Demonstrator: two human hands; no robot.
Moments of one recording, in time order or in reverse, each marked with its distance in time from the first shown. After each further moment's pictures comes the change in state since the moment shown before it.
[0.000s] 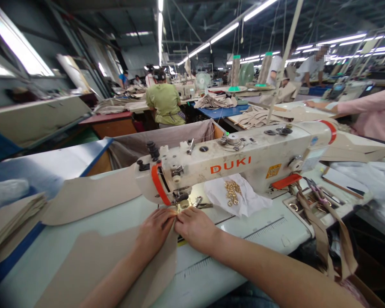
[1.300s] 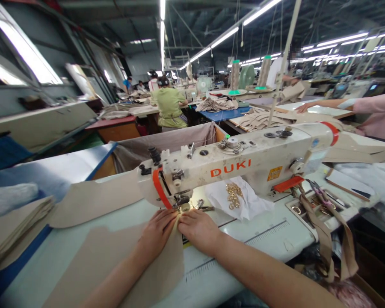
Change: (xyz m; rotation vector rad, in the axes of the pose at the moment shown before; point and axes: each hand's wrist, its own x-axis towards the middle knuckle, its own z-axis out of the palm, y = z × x) left_hand -0.003 -0.009 0.000 0.086 -0.052 0.054; right_hand -0.004 0.007 0.013 0.094 0.168 0.005
